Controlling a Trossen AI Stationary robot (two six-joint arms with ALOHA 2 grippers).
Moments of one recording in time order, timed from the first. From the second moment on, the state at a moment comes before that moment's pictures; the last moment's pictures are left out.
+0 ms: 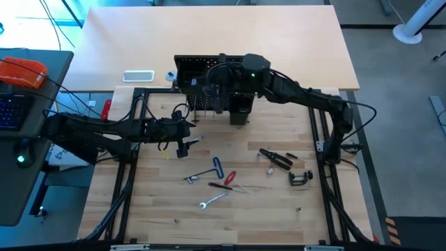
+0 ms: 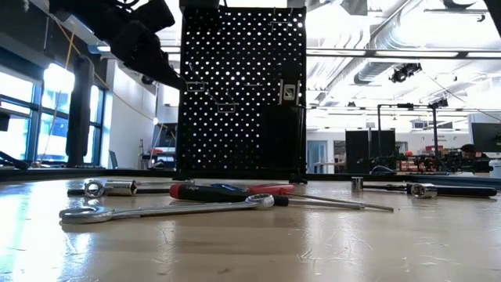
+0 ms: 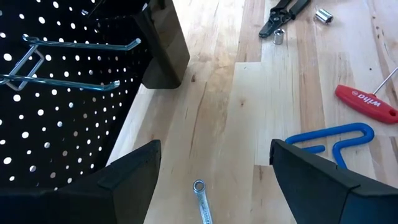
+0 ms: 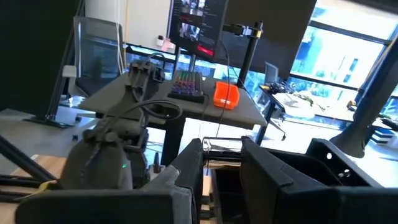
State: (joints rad) left arm 0.03 1.06 0.68 -0.26 -0.30 0.10; right arm -0.23 1.83 1.96 -0.13 -0.18 -0.23
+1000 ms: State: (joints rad) left arm 0.02 1.06 0.68 0.34 0.09 -0.12; right arm 0.16 1.77 1.95 -0.64 0.06 -0.75
